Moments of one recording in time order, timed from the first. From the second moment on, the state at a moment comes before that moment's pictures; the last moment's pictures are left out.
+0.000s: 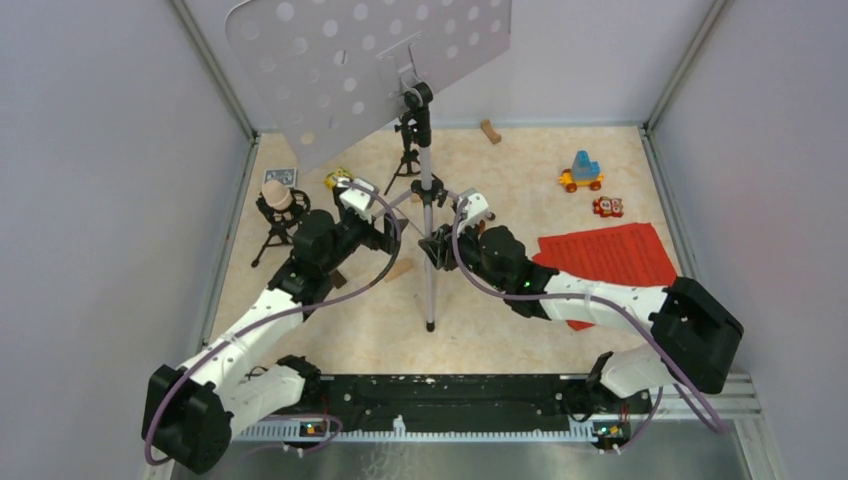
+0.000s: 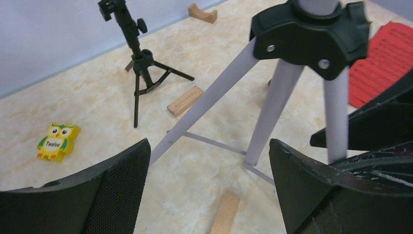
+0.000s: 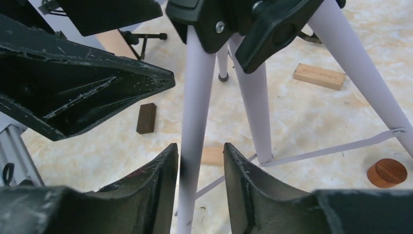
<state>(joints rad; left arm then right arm) -0.45 0.99 0.64 0.25 0.19 0.03 0.96 1.37 0.74 0.50 0.14 0.30</state>
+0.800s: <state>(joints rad) -0.45 1.21 0.71 0.34 0.37 0.15 0.95 1.09 0.62 0.34 0.16 0.18</state>
